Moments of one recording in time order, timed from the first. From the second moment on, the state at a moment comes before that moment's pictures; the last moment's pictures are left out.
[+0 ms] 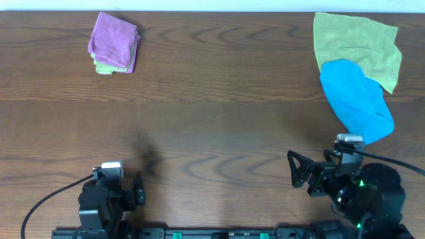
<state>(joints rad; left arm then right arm) 0.02 0.01 0.31 -1.00 -0.01 -0.01 0.14 0.46 0.78 -0.94 -0.21 0.33</state>
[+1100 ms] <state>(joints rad) 0.02 0.01 0.31 -1.00 -0.01 -0.01 0.02 0.07 0.28 -0.82 -0.08 0.04</state>
